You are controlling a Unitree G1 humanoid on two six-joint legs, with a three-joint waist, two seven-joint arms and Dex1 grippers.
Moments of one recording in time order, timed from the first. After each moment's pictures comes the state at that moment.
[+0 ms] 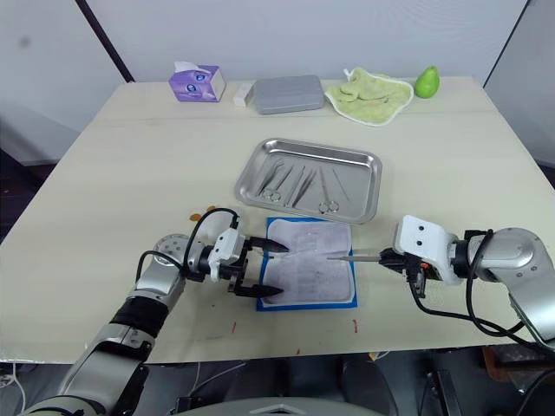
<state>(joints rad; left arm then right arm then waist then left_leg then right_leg) -0.41 0.49 -0.20 0.50 -0.25 -0.27 -1.52 -0.15 -0.99 0.00 -0.55 0.32 0.67 1.05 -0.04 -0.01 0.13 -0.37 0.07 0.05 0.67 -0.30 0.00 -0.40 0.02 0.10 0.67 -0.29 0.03</state>
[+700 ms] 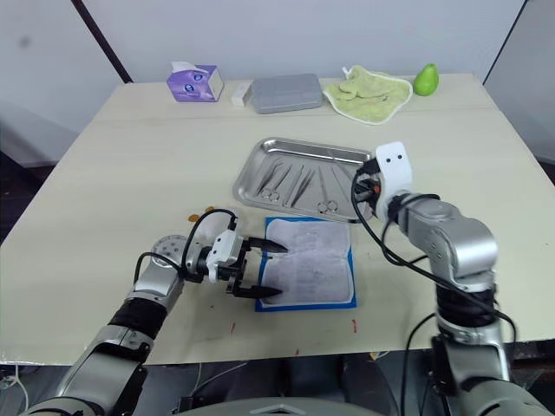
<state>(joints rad) -0.41 0.49 -0.20 0.52 -0.26 -0.31 -1.52 -0.61 -0.20 -0.06 -0.33 0.34 1.26 0.16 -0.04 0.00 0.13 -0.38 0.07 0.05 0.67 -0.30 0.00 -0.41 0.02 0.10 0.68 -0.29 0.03</state>
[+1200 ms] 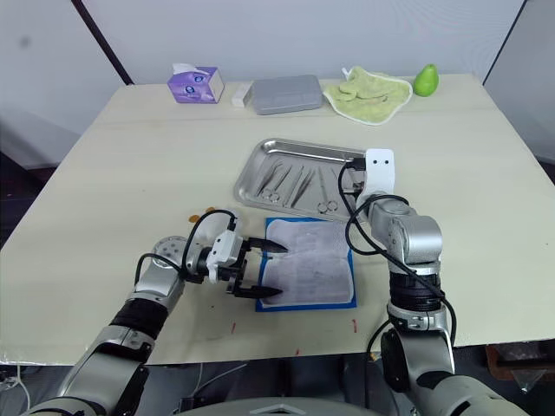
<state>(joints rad) -0.40 0.49 -0.19 0.52 -0.26 -0.32 -1.52 -0.62 0.01 -0.10 -0.13 0.18 1.11 -0.09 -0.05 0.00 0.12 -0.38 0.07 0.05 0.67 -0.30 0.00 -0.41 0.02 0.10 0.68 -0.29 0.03</state>
